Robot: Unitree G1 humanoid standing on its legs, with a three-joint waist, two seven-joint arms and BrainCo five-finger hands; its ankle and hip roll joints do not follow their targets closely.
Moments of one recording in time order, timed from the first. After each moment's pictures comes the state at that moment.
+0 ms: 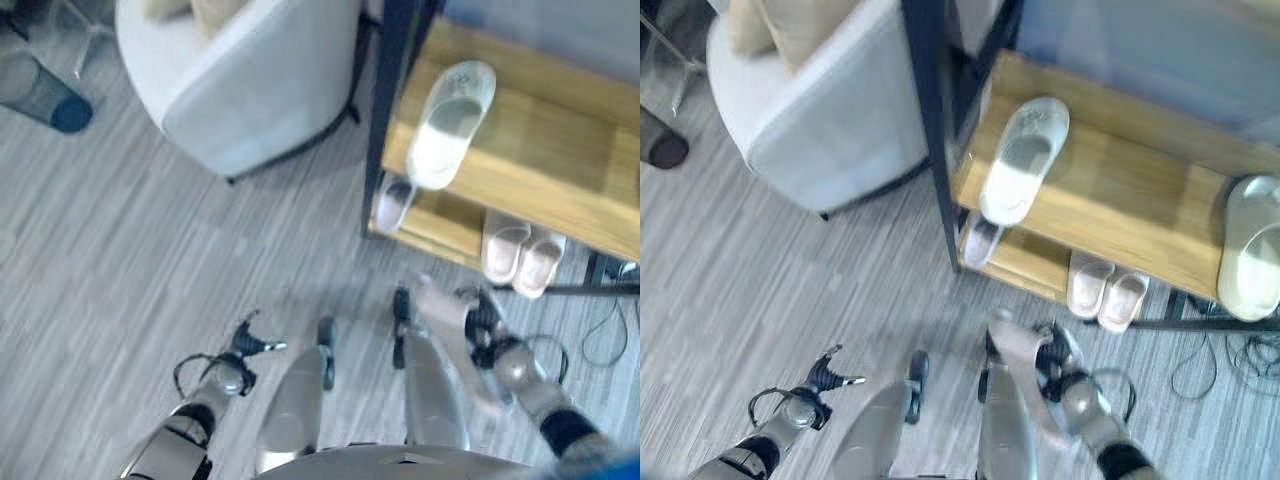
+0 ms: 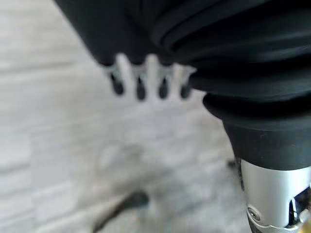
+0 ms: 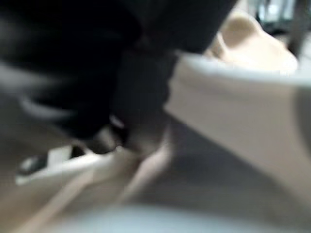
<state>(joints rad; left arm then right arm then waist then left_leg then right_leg) -0.24 0.34 -0.37 1.11 0.12 -0.25 0.25 -0.23 -0.47 0.26 0.62 -0.13 -0.20 -0.30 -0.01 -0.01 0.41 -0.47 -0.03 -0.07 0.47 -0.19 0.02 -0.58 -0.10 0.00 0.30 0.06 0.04</state>
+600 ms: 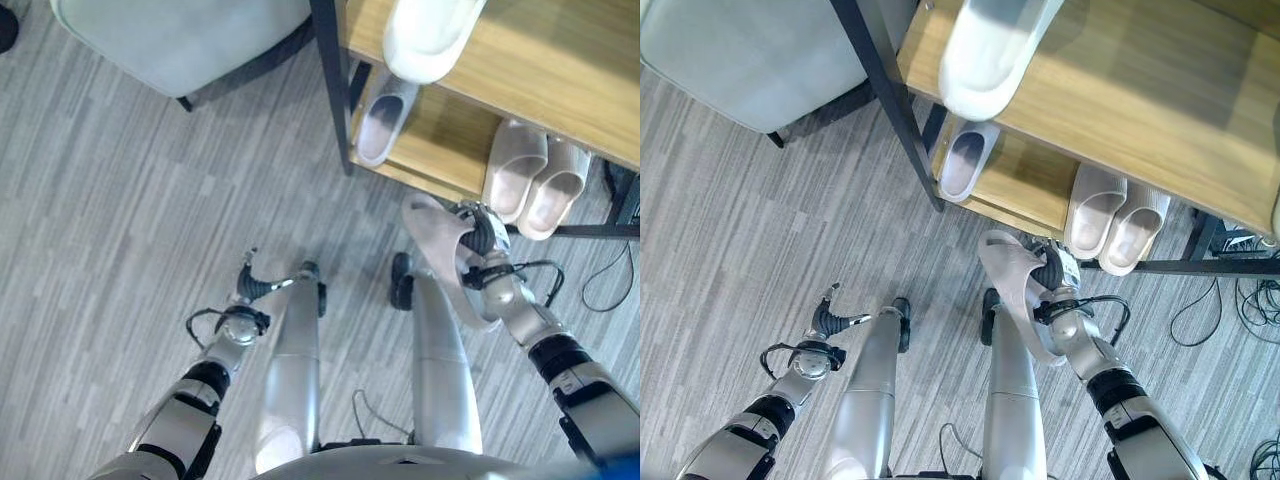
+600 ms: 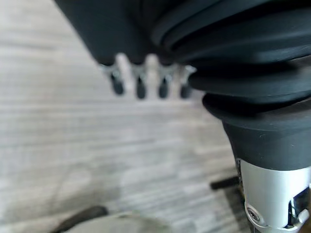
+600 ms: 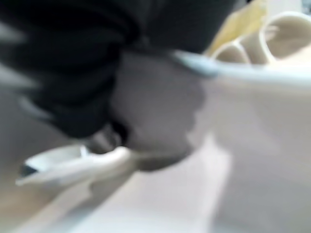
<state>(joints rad) -0.39 0.34 -0.32 1.02 0.04 -0.27 0.44 -0.45 -0.49 0.36 0.57 -0.30 -0.19 -0.50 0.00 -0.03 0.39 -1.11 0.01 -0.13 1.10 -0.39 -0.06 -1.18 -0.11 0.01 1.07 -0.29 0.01</state>
